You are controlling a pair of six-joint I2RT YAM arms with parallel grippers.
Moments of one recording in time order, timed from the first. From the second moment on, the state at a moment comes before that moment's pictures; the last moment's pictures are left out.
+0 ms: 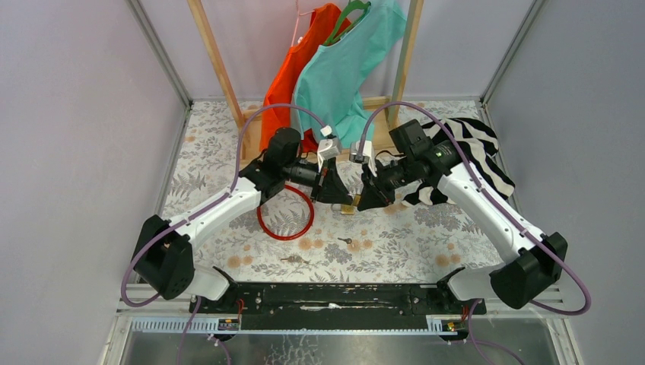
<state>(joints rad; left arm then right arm) -0.62 1.42 1.05 0.01 1.12 -0.09 0.54 1.37 1.34 -1.01 -0.83 -0.54</state>
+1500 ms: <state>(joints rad) -0.52 1.38 0.96 0.24 1.18 -0.39 0.52 1.38 1.29 -0.85 -1.00 -0.55</state>
